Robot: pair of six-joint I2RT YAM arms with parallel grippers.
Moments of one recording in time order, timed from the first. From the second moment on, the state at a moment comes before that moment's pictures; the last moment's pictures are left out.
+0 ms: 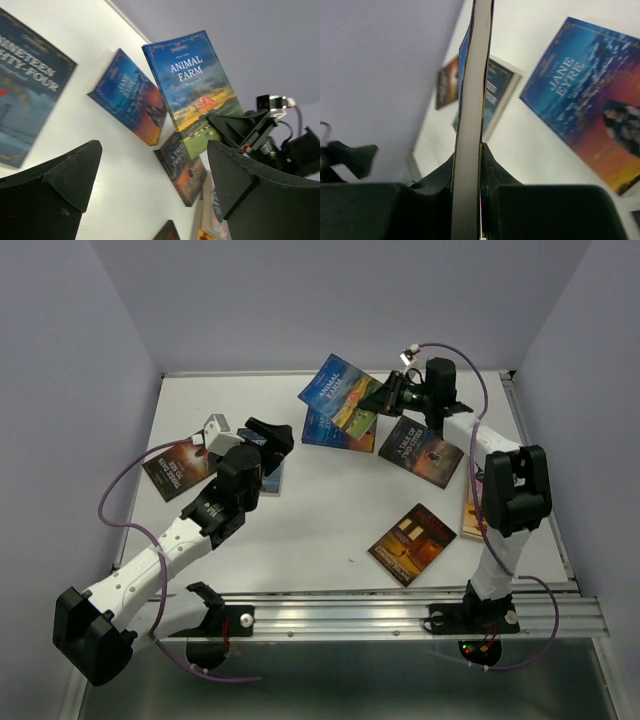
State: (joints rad) left arm -0.69 1.00 0.78 0.02 -0.57 -1.05; right arm 0.20 1.87 1.33 0.35 -0.81 0.85
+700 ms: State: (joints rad) left arm -0.44 1.09 0.80 -0.09 -0.34 -0.91; right arm 0.20 2.45 2.11 -0.64 -0.88 0.13
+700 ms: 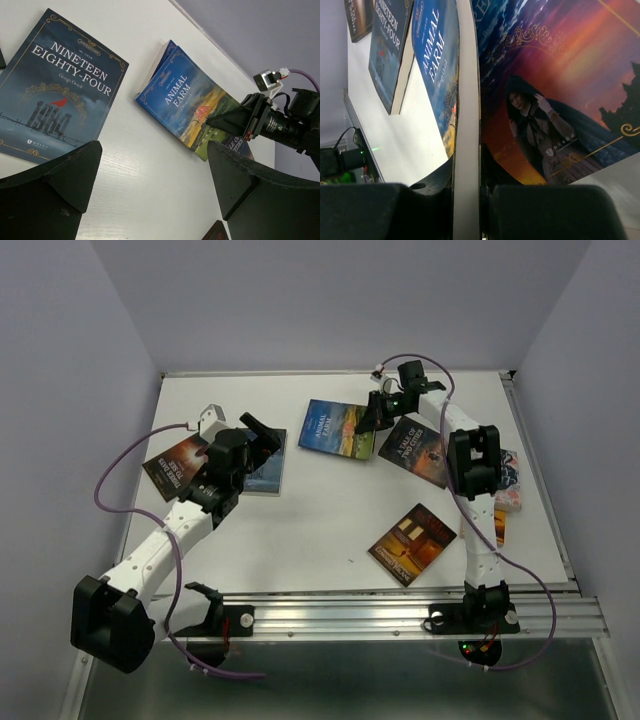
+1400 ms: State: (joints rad) left arm -0.39 1.20 0.83 -0.06 -0.20 -0.86; right arm 0.14 2.56 2.23 -0.61 -0.92 0.26
